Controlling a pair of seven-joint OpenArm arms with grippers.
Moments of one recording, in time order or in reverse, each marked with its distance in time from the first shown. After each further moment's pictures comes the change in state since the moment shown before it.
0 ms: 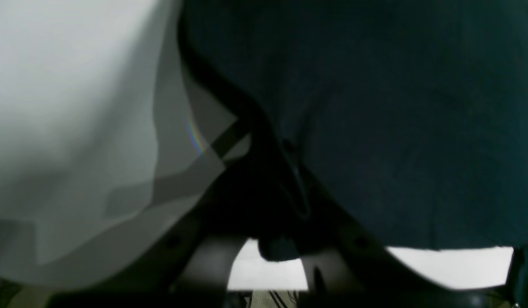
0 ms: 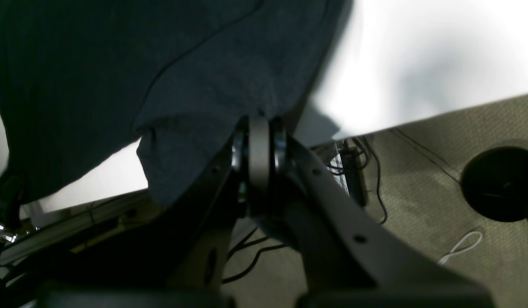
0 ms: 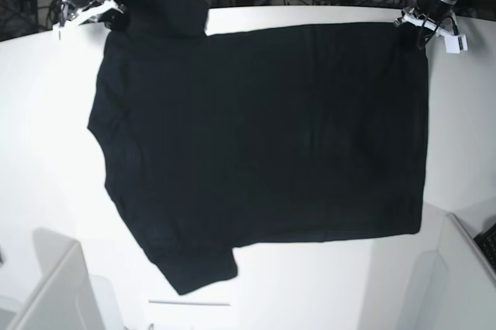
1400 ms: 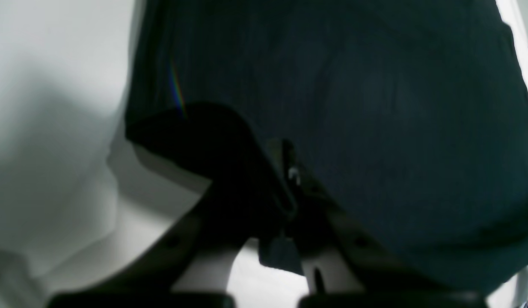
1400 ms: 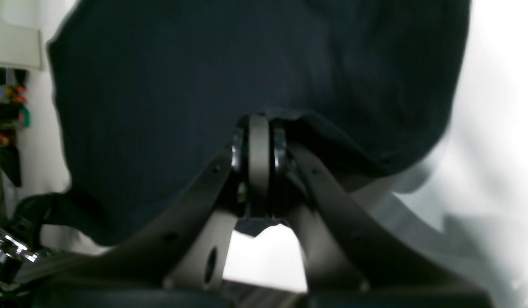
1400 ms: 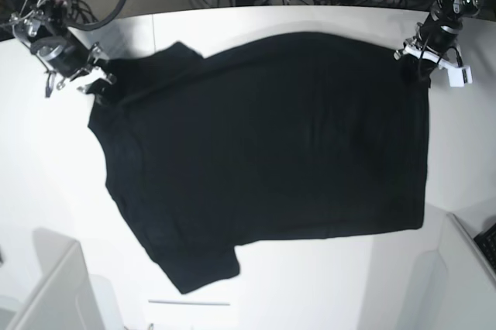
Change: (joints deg) left arm -7.7 0.0 -0.1 7.5 -0.1 7.5 6.0; right arm 22.9 -0.6 4.0 4.5 -0.1 -4.5 -15.3
